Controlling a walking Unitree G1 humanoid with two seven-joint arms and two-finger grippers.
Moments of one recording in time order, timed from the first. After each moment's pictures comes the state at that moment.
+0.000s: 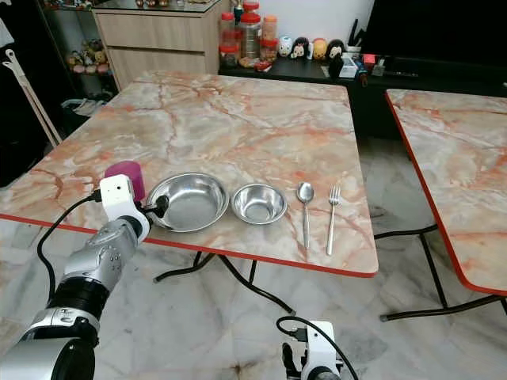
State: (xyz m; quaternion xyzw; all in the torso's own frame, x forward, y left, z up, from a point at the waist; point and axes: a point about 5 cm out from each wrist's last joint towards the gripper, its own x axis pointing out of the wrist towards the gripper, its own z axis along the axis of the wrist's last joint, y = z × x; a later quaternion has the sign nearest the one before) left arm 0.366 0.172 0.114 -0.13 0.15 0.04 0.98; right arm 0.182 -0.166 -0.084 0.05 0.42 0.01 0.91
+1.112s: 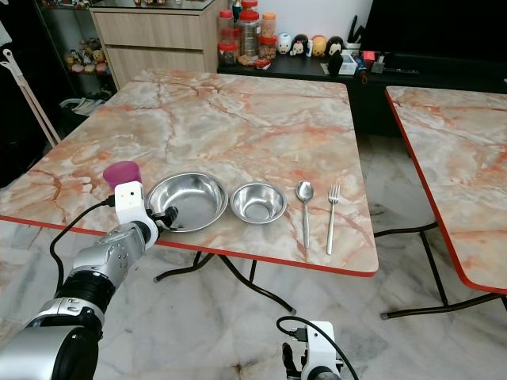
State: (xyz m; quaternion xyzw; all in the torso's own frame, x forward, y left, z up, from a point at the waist) left arm 0.367 0.161 0.099 -0.12 0.21 0.01 0.97; right arm 0.182 -0.166 -0.084 0.05 0.42 0.01 0.91
